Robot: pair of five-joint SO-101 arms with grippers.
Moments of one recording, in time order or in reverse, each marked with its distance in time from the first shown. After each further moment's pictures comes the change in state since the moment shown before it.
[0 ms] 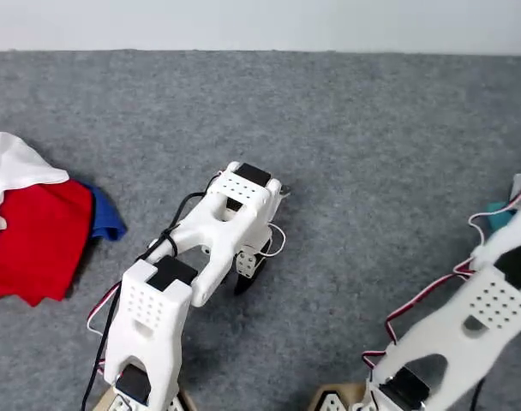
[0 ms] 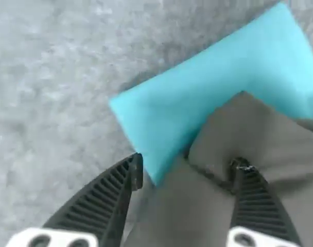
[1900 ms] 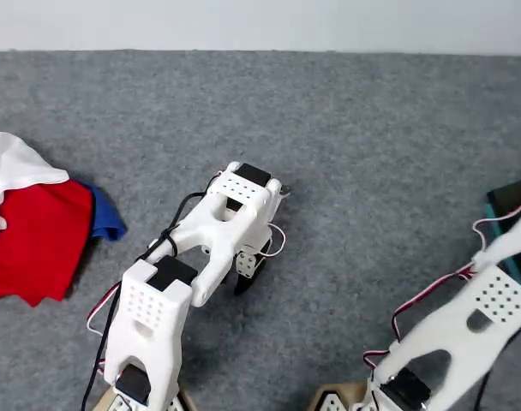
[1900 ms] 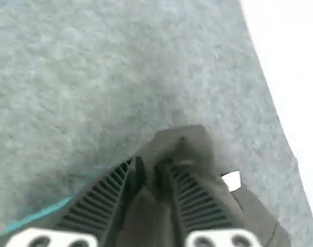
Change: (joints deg) left arm 0.0 0.0 0.1 0.0 0.0; right arm 1.5 11.5 -18.8 -24.0 10.5
